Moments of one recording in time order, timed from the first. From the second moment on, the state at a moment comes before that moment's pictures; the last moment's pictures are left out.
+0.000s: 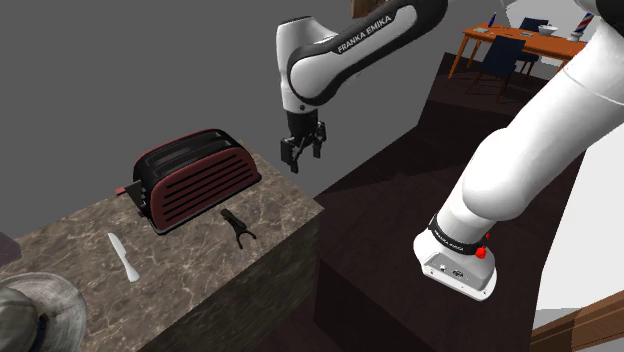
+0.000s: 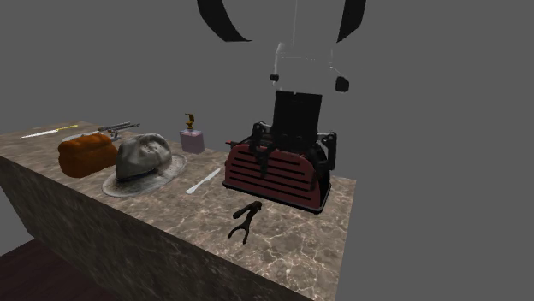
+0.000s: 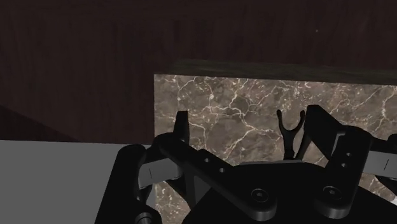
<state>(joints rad) 0.05 -0.19 0.26 -2.43 0.16 2.11 0.20</state>
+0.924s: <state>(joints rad) 0.14 0.36 0.30 -2.11 0.04 2.36 0.48</state>
